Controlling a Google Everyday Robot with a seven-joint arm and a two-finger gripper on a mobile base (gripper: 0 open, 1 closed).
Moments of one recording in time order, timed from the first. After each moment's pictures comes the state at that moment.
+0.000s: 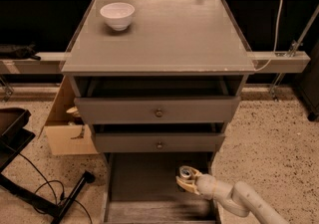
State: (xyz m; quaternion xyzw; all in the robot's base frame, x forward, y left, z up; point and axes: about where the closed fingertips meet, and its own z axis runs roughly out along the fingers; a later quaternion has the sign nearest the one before) arm 0.532 -0.098 0.312 -0.37 0.64 0.39 0.55
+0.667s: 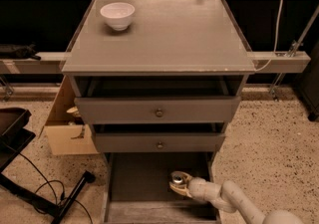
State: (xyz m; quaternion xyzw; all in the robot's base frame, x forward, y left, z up) arm 0.542 -0.070 0.226 -0.43 0.60 0.41 0.54
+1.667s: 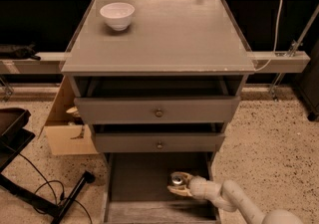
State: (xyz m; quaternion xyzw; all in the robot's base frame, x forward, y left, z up) arm 0.547 -0.072 0.225 -0.43 0.60 0.40 0.55
